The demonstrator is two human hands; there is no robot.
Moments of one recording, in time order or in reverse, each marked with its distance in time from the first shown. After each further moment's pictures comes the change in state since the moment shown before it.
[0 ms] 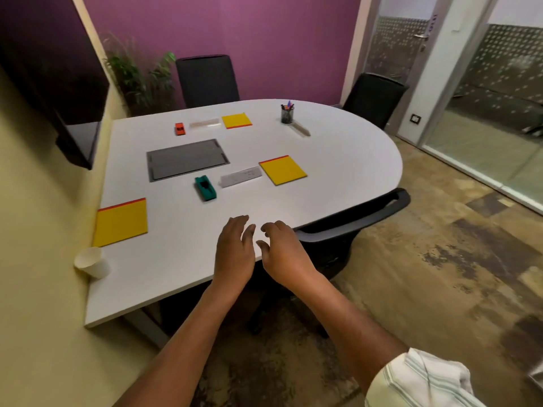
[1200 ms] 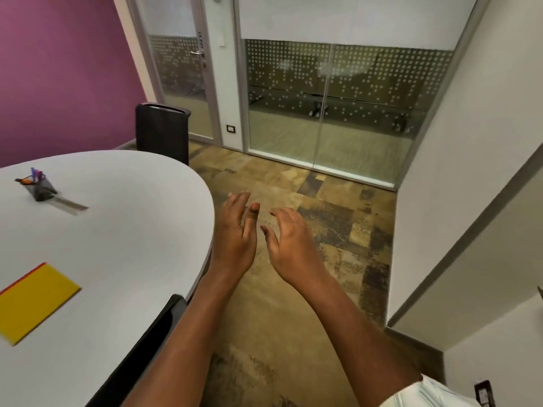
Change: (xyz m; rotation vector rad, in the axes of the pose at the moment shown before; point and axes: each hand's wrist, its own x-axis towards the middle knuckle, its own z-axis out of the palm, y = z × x) left_hand 0.129 0.363 0.473 -0.343 -0.489 0.543; right_hand 0.027 0.444 -0.335 -0.212 0.552 0.537
